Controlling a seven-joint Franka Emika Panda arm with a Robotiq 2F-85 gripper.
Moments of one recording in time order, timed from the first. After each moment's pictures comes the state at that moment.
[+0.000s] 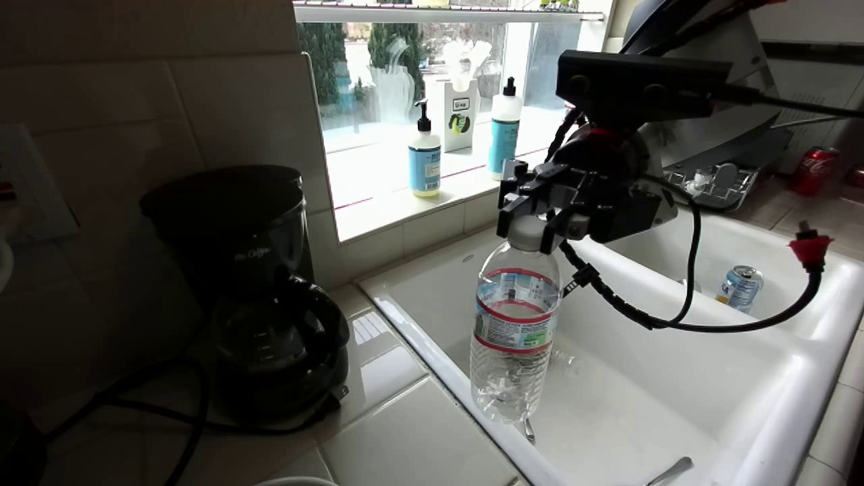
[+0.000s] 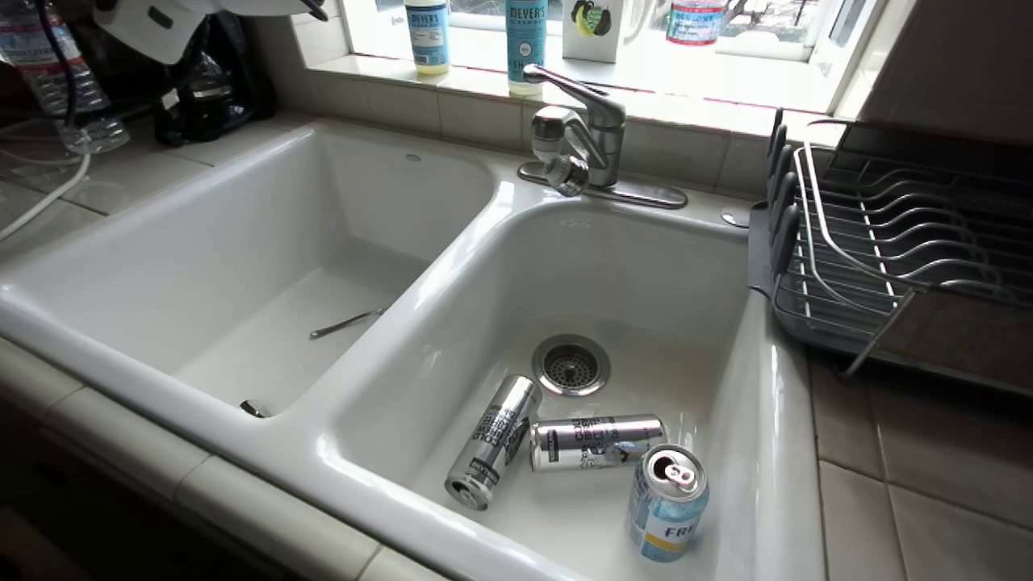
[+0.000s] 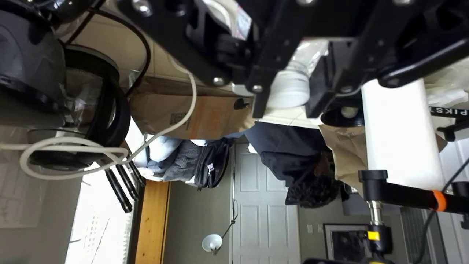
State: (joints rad) arm 0.16 0.04 0.17 -2.15 1.55 1.59 0.92
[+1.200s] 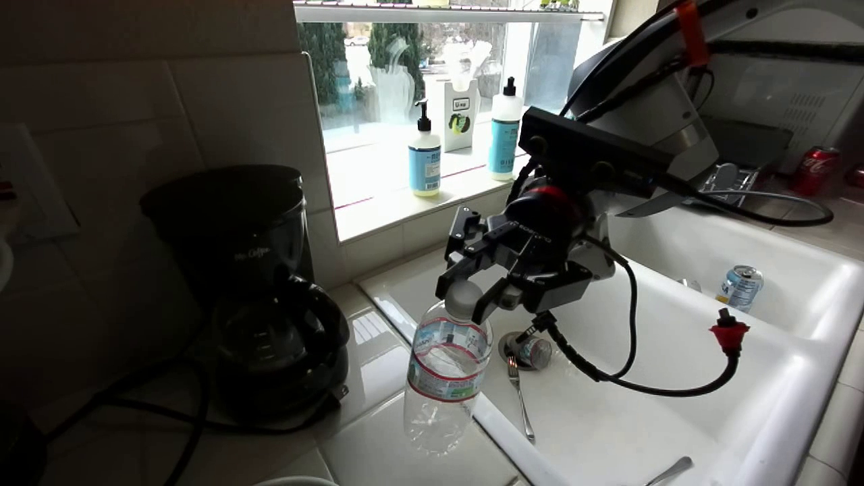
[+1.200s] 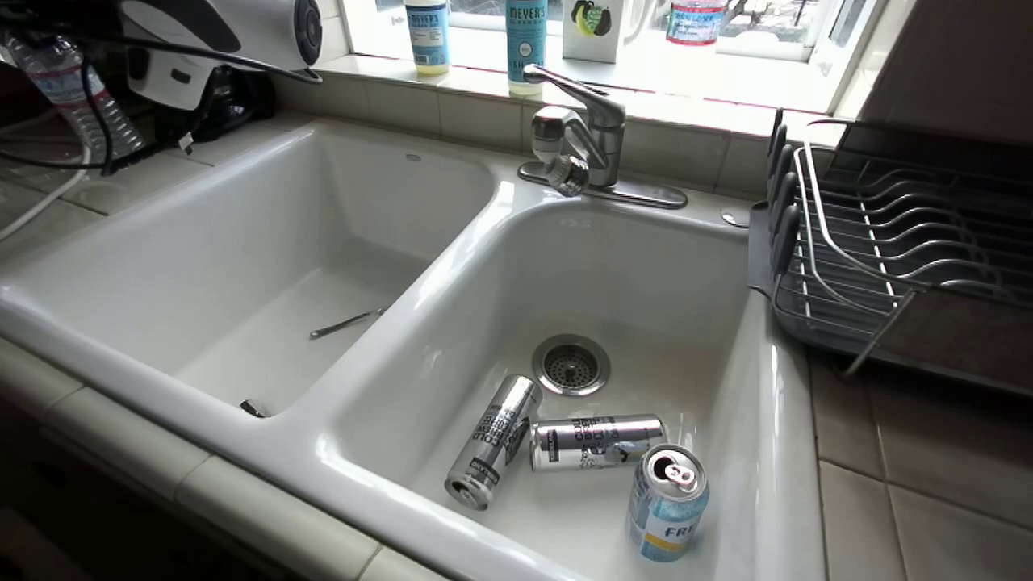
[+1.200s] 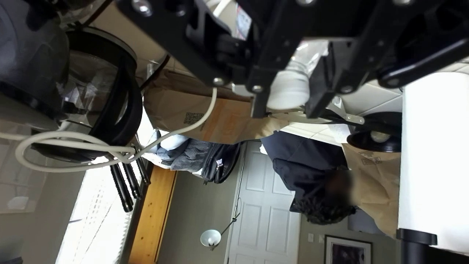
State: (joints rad) arm 0.21 0.21 0.20 -2.08 1.59 1.65 0.68
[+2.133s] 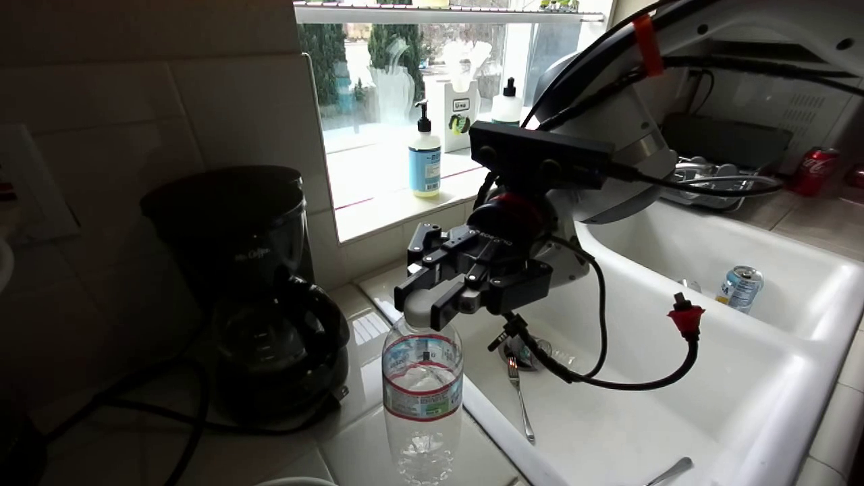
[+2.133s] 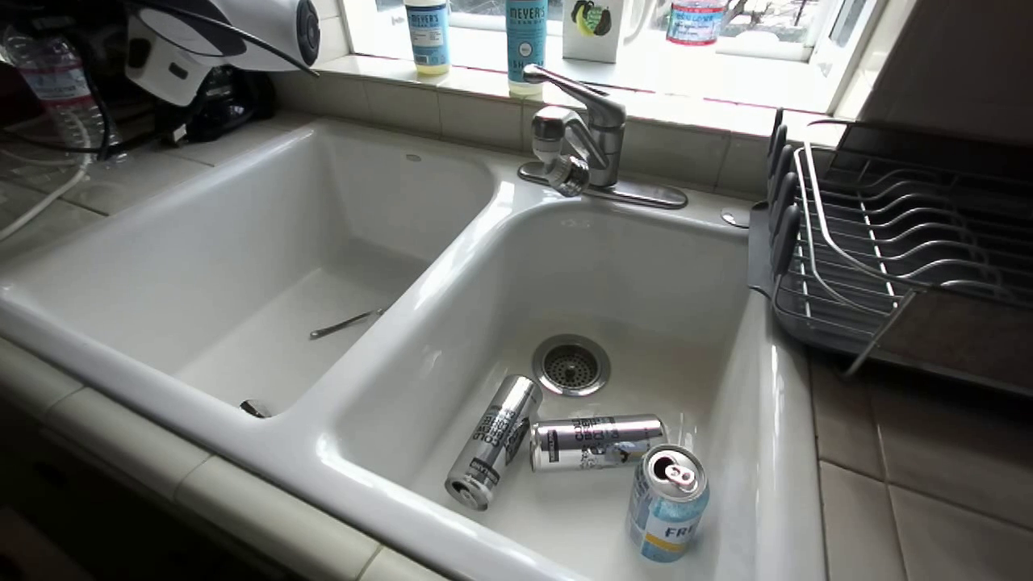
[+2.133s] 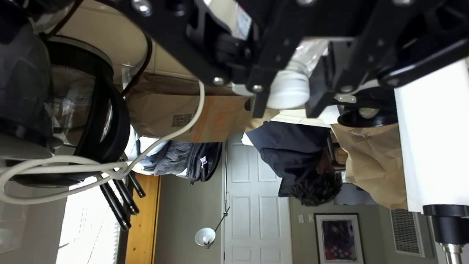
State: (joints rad) arm 0.25 0.31 0.20 -1.96 1.59 1.65 0.86
